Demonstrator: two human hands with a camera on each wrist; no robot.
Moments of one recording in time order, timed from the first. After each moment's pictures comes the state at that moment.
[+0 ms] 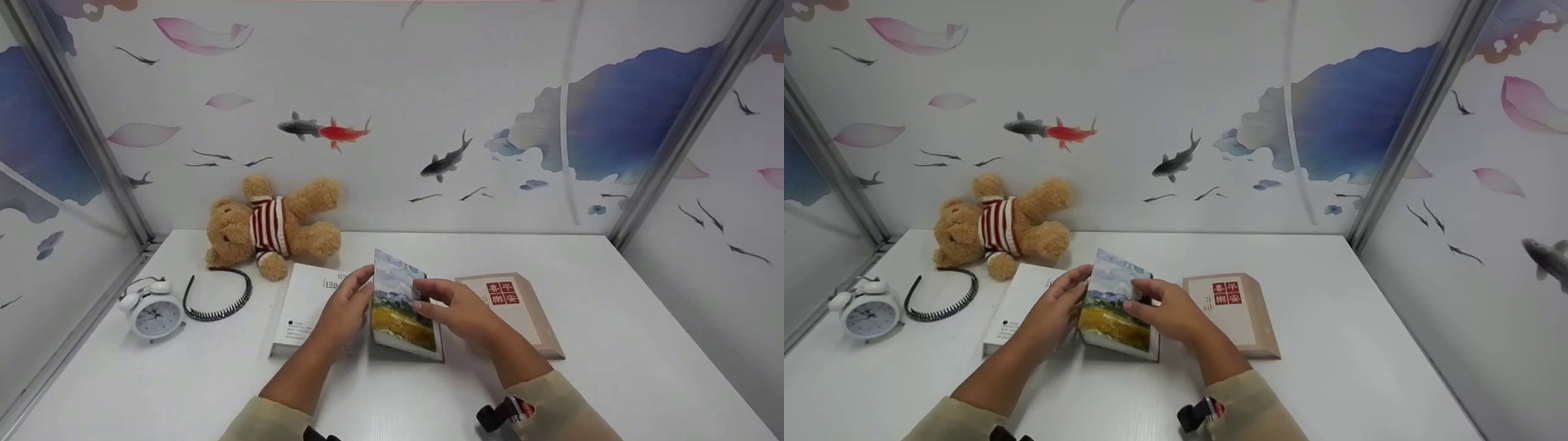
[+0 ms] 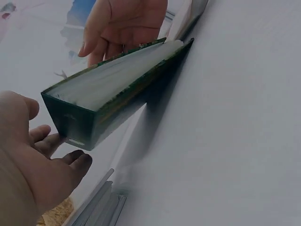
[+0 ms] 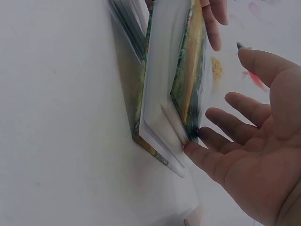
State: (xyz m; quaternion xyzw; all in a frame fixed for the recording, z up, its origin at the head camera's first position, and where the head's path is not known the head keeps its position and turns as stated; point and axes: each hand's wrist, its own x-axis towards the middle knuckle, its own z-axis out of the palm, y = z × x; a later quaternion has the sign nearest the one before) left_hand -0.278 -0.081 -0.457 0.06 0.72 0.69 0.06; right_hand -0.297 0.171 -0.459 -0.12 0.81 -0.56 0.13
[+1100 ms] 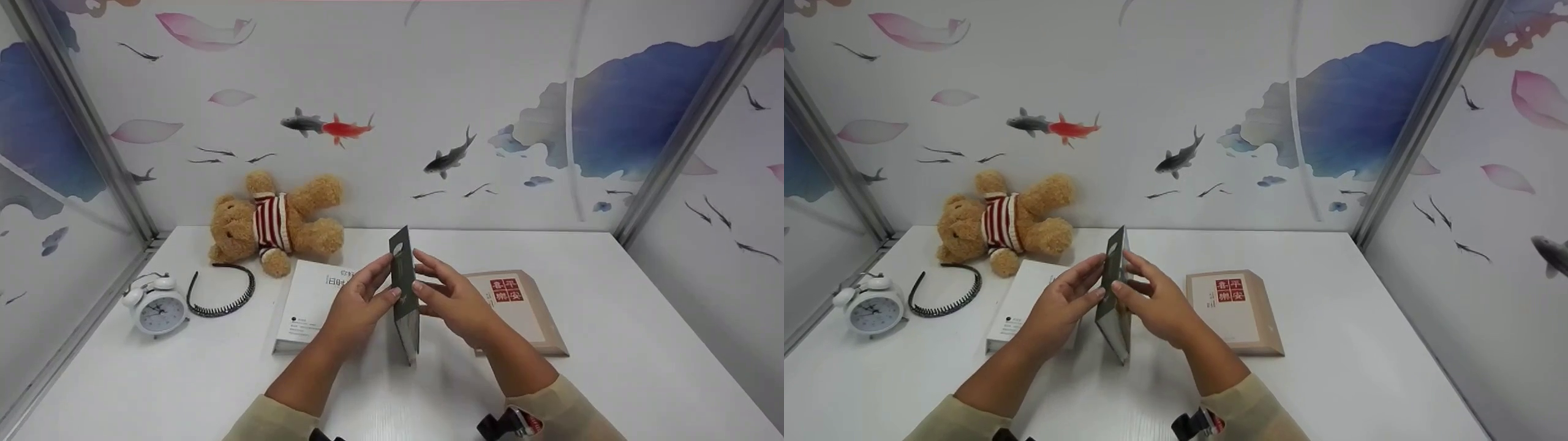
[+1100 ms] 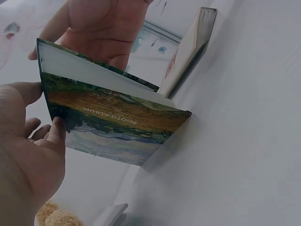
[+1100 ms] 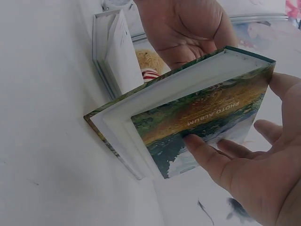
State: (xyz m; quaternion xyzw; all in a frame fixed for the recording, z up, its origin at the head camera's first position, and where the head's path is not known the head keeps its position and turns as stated) left_hand -0.265 -0.072 -0.440 0.14 0.70 0.70 0.04; right_hand -0.272 0.148 -0.423 -0.19 0.74 -0.64 0.10
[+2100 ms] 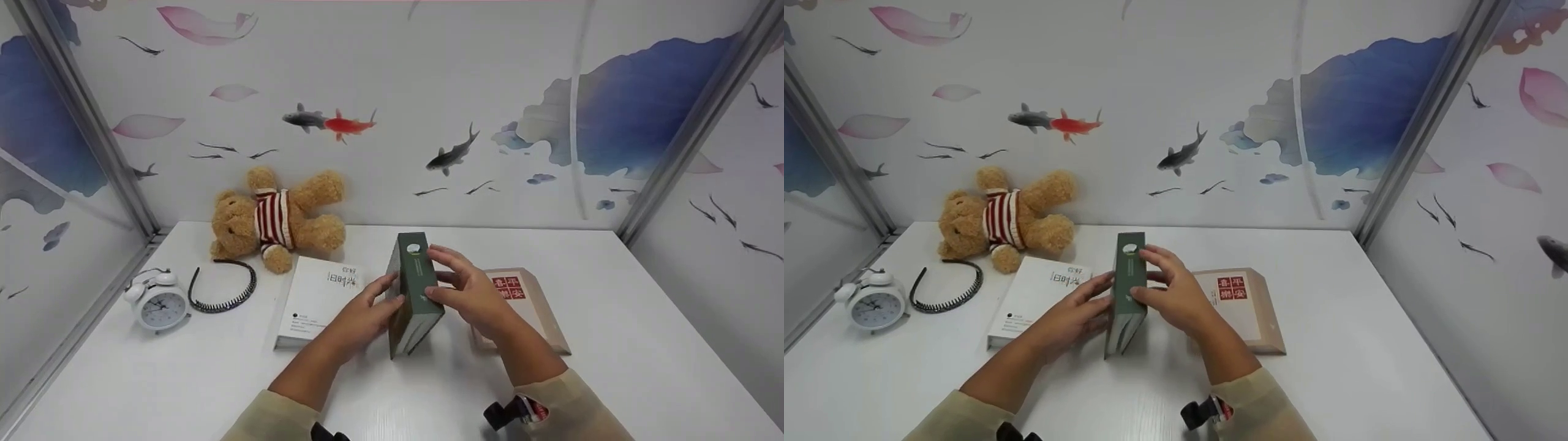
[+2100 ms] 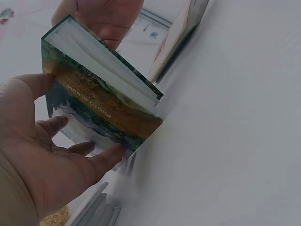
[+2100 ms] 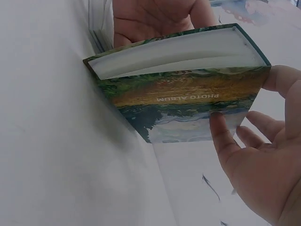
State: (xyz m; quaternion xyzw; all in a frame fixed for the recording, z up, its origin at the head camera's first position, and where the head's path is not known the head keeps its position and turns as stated) left_hand -0.267 -0.075 -0.458 0.09 0.73 0.65 0.17; right_hand -0.288 0.167 -0.430 -0.15 0.75 -0.63 0.09
